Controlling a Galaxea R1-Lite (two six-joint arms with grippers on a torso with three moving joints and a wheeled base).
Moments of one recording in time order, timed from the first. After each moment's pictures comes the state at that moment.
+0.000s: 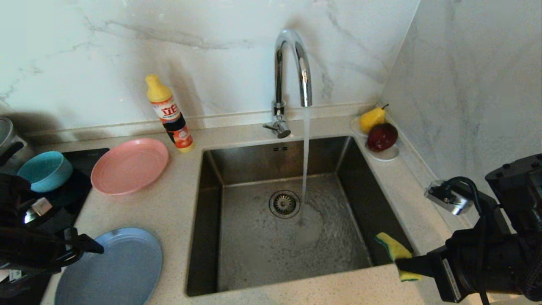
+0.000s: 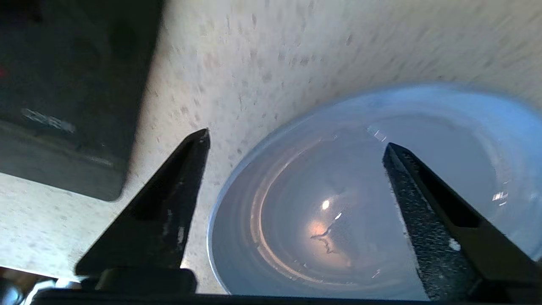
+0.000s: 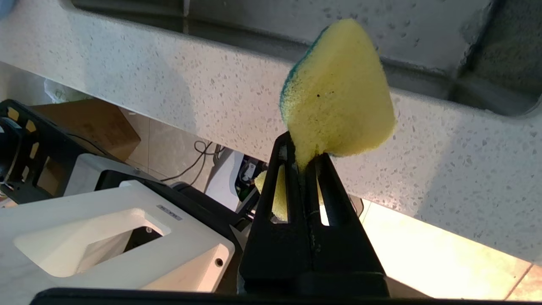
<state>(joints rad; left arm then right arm) 0.44 1.65 -0.82 0.23 -0.17 -0.16 0.55 1.34 -0.84 0.25 0.11 0.29</state>
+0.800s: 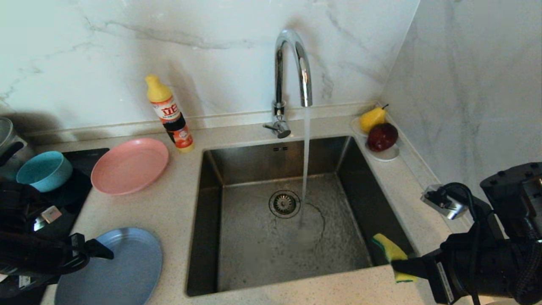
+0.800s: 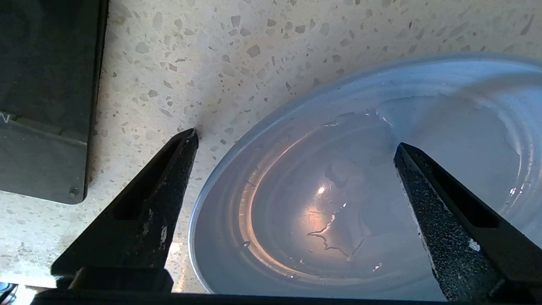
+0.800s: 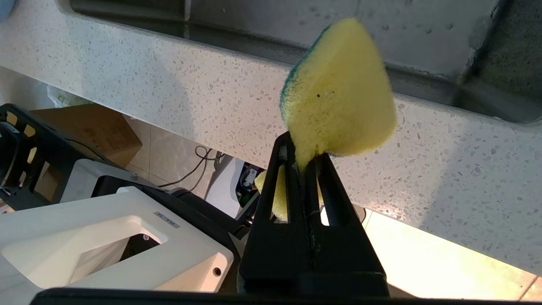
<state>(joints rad) 0.43 1.70 -0.81 0.23 -0.22 -0.16 0.55 1.35 -0.78 0.16 0.11 0.29</state>
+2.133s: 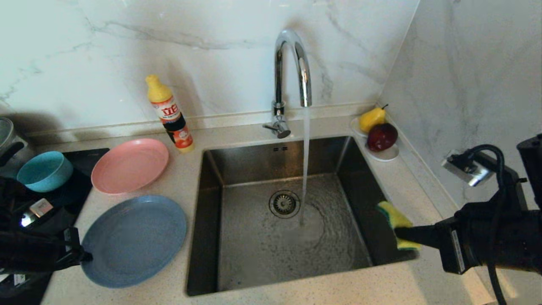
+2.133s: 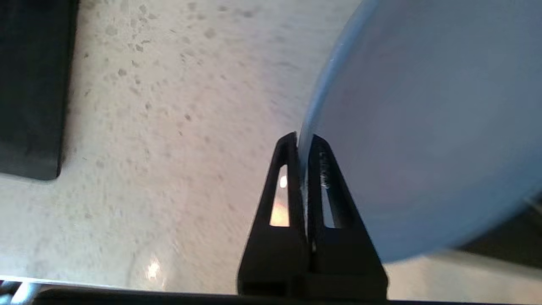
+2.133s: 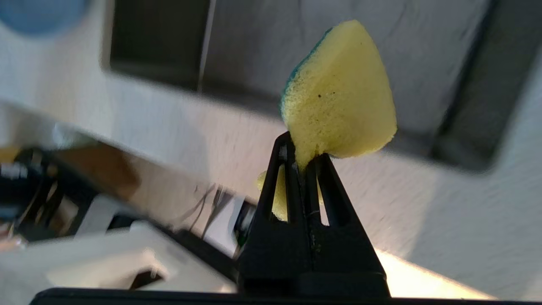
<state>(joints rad) 0.43 1.58 -0.79 0.25 -0.29 -0.19 0.55 1.30 -0.91 0.18 0.07 0.28</state>
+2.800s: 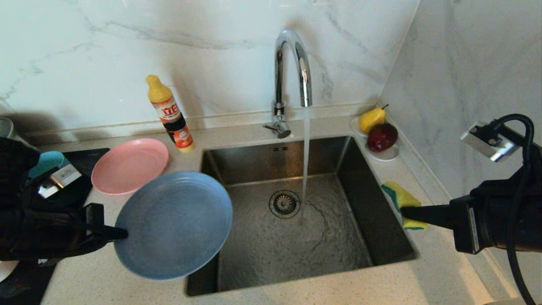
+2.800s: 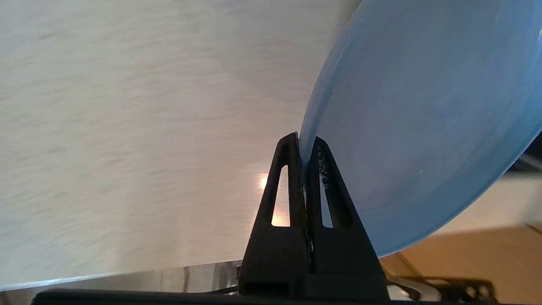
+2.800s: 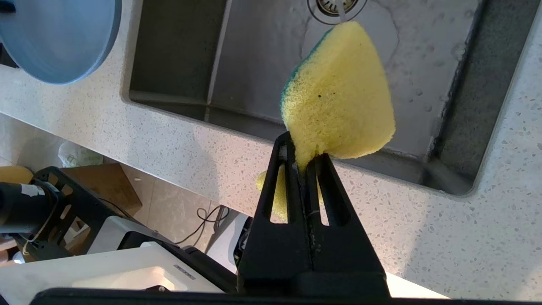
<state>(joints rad) 0.05 1.38 -0.90 0.38 -0.31 -0.34 0.55 1.27 -0.99 0.21 0.06 0.29</state>
